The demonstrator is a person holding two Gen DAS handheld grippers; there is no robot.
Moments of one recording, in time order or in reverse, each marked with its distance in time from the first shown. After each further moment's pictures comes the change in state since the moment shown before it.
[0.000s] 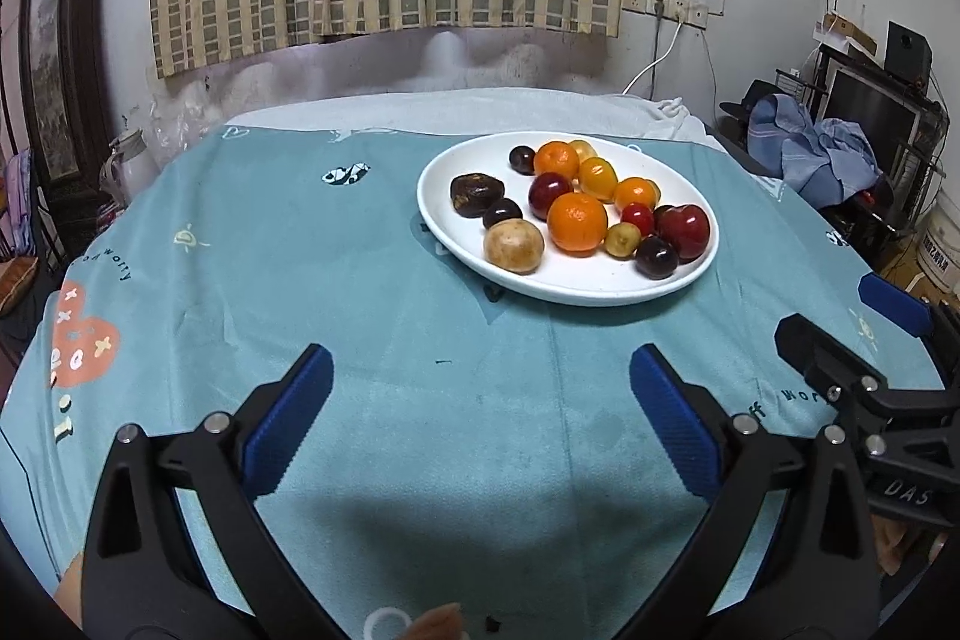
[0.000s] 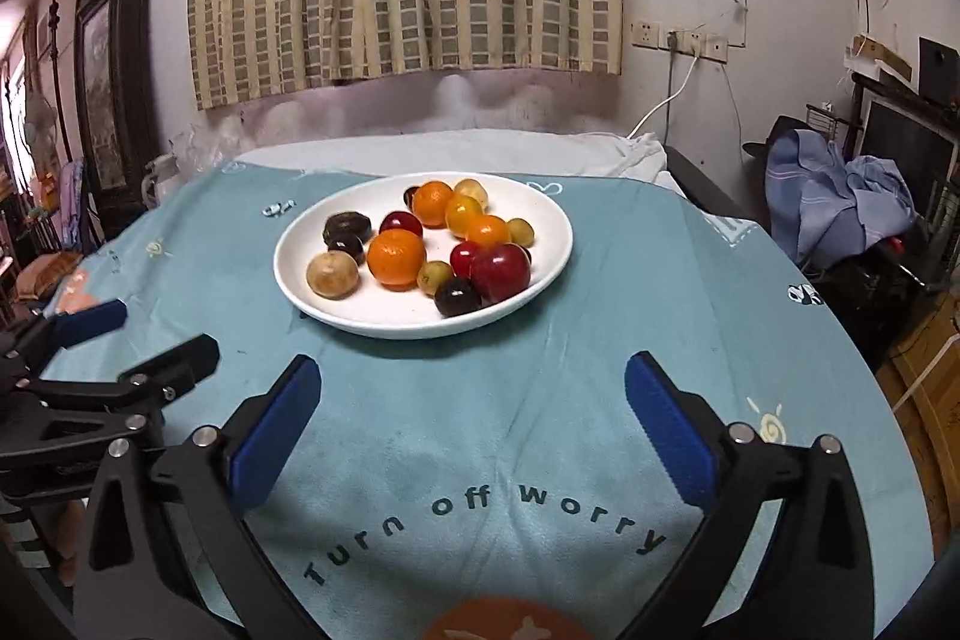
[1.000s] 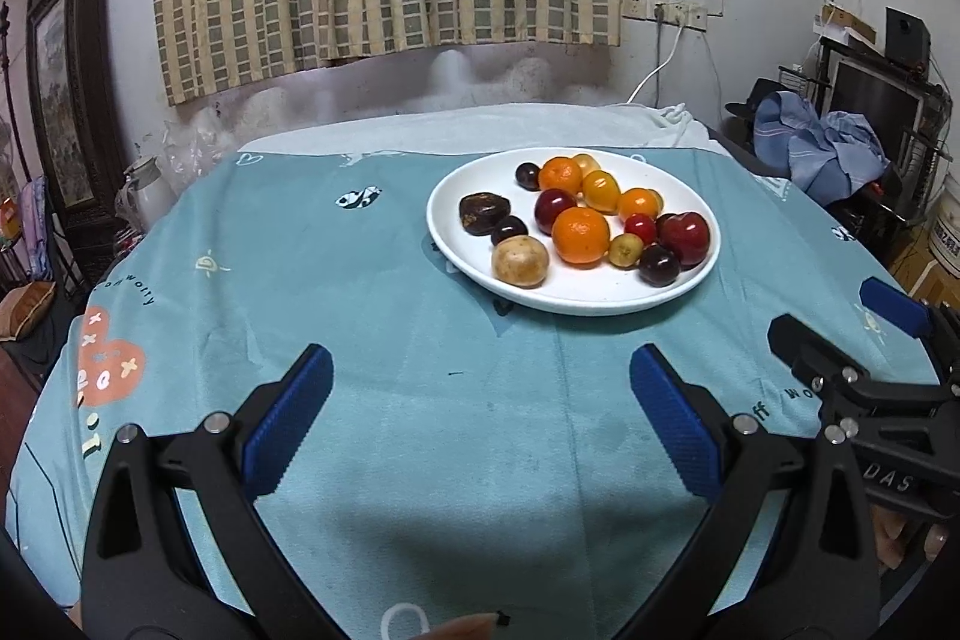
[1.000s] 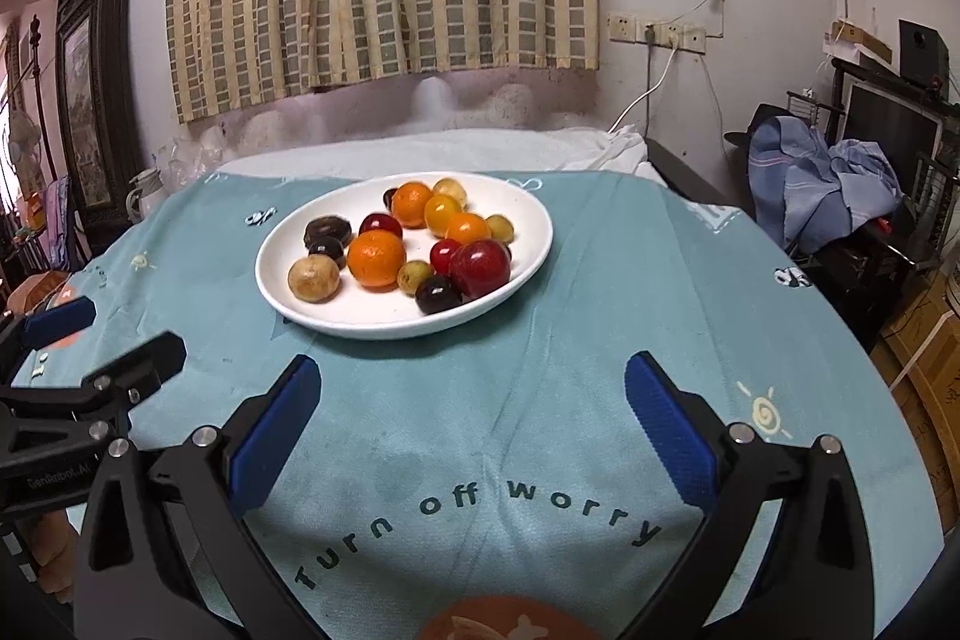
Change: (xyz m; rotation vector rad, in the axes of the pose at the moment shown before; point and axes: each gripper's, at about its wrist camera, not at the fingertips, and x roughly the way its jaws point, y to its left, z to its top) left arm -0.013 -0.007 0.002 0.042 -0.036 0.035; right arm -0.004 -0.006 -0.004 0.059 -0.022 -0.031
